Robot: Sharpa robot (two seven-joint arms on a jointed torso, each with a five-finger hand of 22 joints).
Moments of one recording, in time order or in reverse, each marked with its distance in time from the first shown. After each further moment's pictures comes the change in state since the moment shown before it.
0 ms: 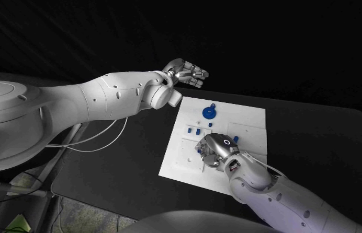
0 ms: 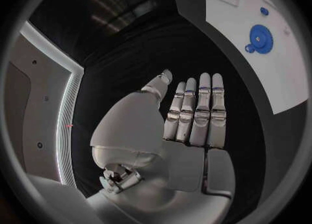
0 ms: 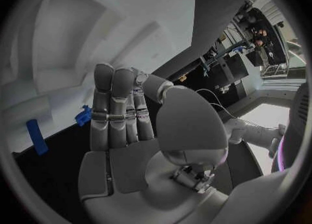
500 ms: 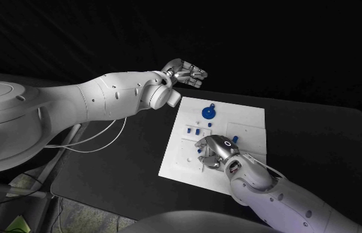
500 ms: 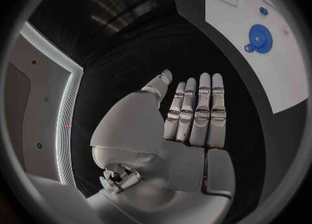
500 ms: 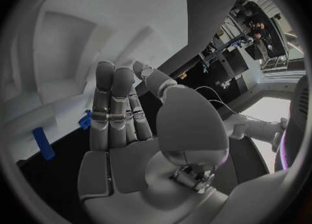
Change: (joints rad) left arm 0.000 -0.003 0.000 -0.001 0.000 0.000 -0.004; left_hand 0.000 0.000 0.000 0.000 0.000 0.000 0.000 0.000 0.000 0.000 0.000 0.000 0.000 0.000 0.000 0.000 0.000 0.000 0.000 0.000 0.004 -0.007; right arm -0.003 -0.014 -0.005 0.015 0.064 -0.004 0.001; right_hand -0.001 -0.053 -0.261 -0.031 0.177 -0.219 0.044 0.004 -0.007 -0.250 0.064 0.004 -0.006 0.000 0.037 0.000 -0.034 0.058 0.032 0.052 -0.079 -0.038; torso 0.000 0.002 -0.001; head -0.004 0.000
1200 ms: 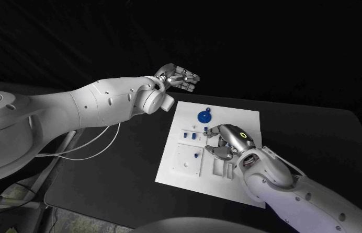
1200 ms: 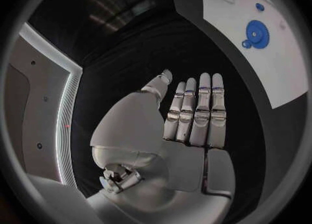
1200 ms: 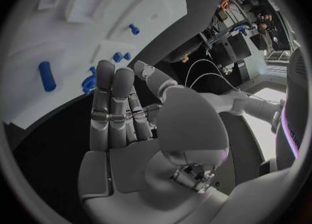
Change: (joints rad) left arm 0.000 -0.013 0.000 -0.004 0.000 0.000 -0.001; left_hand 0.000 0.000 0.000 0.000 0.000 0.000 0.000 0.000 0.000 0.000 0.000 0.000 0.000 0.000 0.000 0.000 0.000 0.000 0.000 0.000 0.000 -0.002; right arm 0.004 -0.138 0.111 0.182 0.051 -0.040 -0.012; right_hand -0.011 0.001 -0.018 0.018 0.027 0.028 0.005 0.000 0.000 0.028 -0.005 0.002 0.000 0.003 0.001 0.021 0.002 0.001 0.021 -0.004 -0.025 0.009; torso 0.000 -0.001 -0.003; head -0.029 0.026
